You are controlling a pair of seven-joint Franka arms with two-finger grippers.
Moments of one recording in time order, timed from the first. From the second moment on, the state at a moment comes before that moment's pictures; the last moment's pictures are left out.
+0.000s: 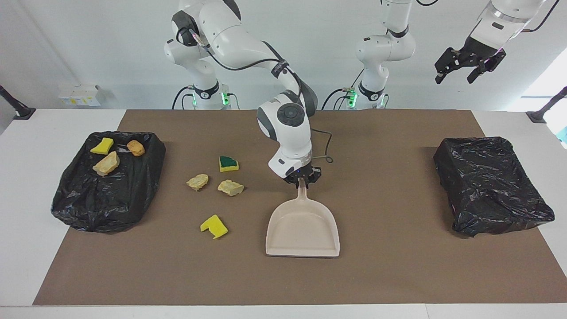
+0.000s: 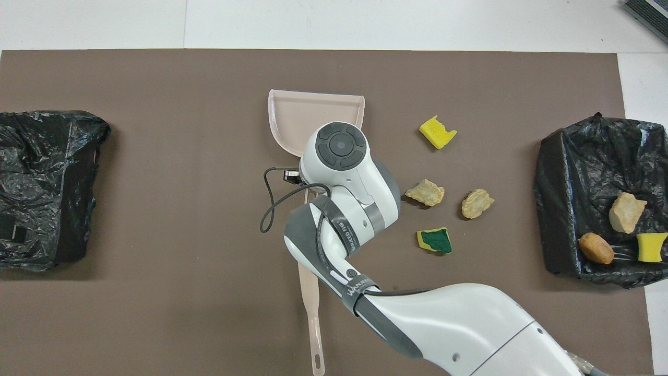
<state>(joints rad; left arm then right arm) 0.05 -0.15 -0.05 -1.54 -0.02 1.29 0.00 0.52 0.62 0.10 -1.46 0.06 2.19 0.64</state>
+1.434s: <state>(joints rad) 0.05 -0.14 -0.05 -1.54 -0.02 1.31 0.06 0.69 0.13 0.10 -2.02 0.06 2.19 0.75</state>
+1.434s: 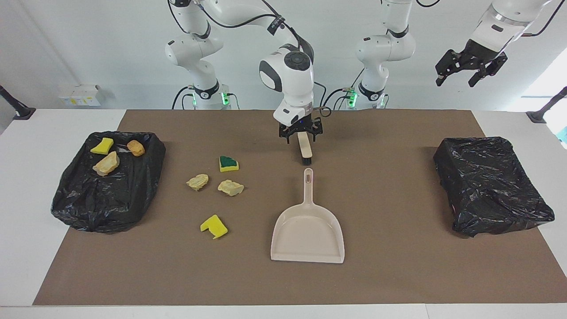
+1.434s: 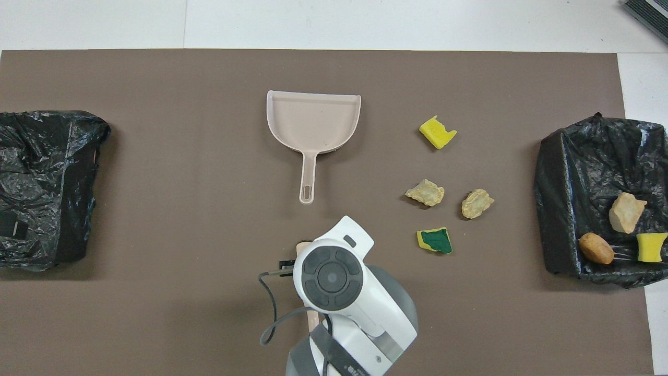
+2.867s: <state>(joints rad) 0.04 -0.16 -0.04 -1.58 -0.07 1.36 0.06 0.87 0.00 0.10 -2.31 0.14 2.30 0.83</state>
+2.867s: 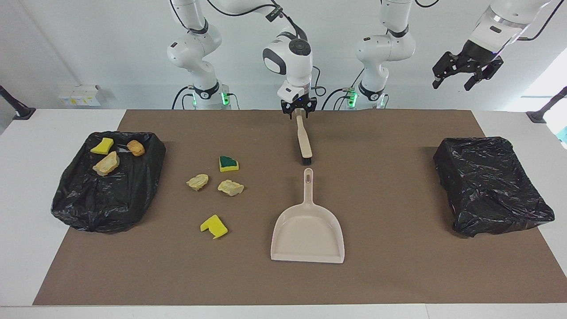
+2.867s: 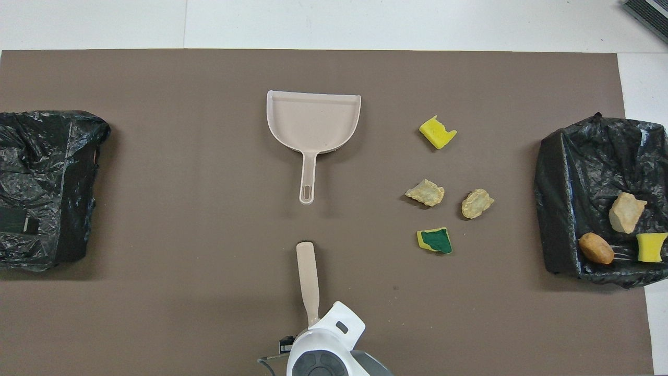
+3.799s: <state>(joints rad) 0.02 -0.14 -0.06 -1.61 -0.05 1.49 0.06 0.72 -0.12 0.08 -2.21 0.14 2.05 0.79</state>
